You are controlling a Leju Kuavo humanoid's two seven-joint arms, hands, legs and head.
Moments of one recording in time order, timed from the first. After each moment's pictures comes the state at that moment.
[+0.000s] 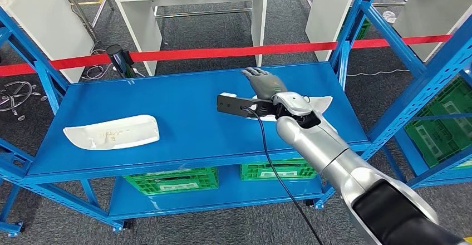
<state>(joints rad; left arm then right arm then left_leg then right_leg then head) -0.18 0.03 -0.96 -0.14 0.90 0.31 -0.04 -0.79 -0.16 0.88 -0.80 0.58 0.20 0.01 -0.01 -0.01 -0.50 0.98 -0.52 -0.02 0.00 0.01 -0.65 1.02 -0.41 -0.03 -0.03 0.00</state>
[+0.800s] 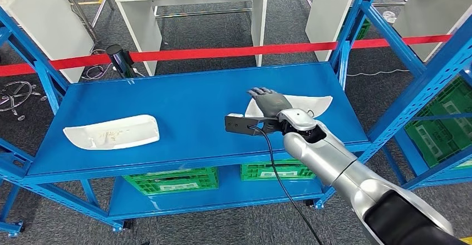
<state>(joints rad) -0.20 0.03 -0.98 -0.14 0.89 0.31 -0.03 -0.71 -0.25 0.97 -0.85 0.55 0.22 0.05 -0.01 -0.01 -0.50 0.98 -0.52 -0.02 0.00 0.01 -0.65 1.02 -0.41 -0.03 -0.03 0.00</state>
